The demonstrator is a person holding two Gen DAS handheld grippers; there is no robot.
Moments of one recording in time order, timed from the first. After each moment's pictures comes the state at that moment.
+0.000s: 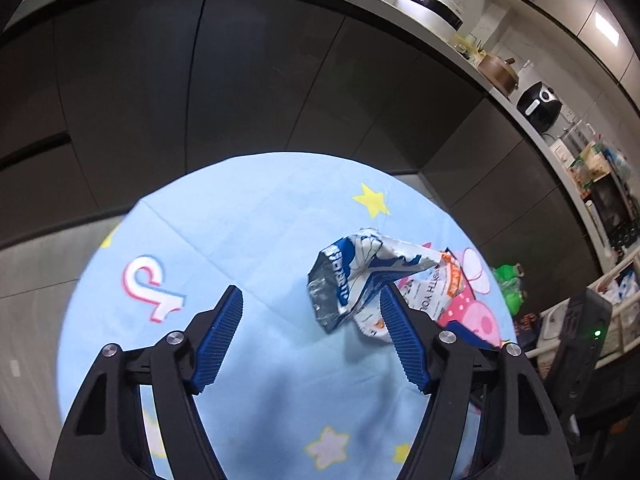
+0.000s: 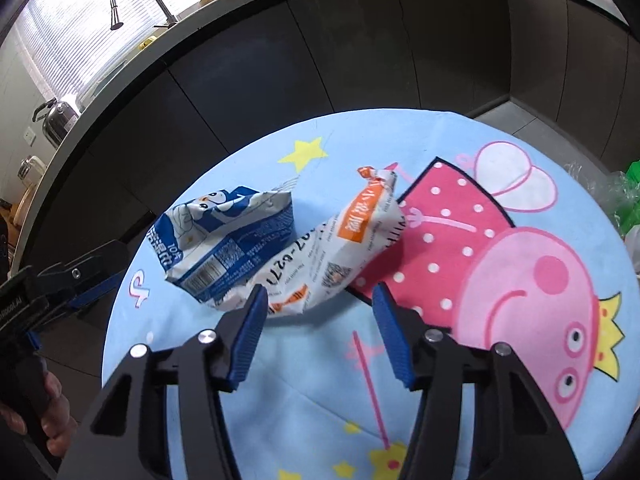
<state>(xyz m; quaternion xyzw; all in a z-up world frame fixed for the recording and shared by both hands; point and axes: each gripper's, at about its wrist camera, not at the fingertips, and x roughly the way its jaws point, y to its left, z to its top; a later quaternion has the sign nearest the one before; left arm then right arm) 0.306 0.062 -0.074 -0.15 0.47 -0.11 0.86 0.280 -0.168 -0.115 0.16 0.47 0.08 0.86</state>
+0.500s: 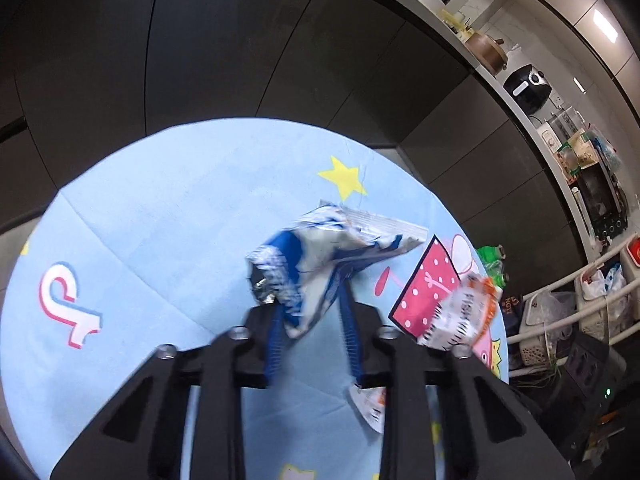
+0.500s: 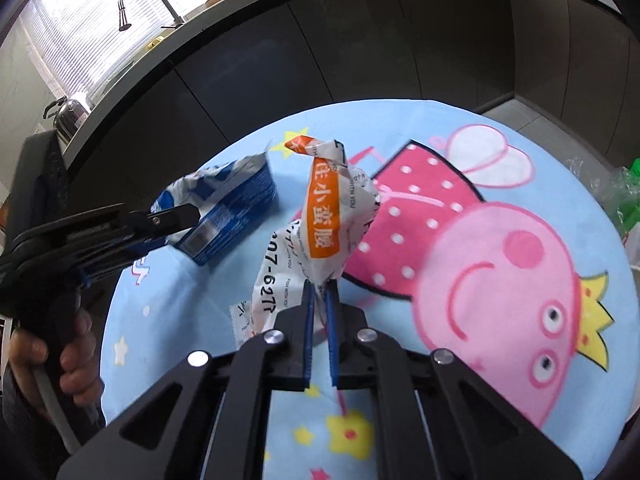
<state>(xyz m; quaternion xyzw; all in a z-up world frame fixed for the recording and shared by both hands) 0.343 0.022 -0.112 -0.16 0.51 -0.16 0.83 0.247 -0.200 -0.118 0.16 0.47 0.10 0.86</state>
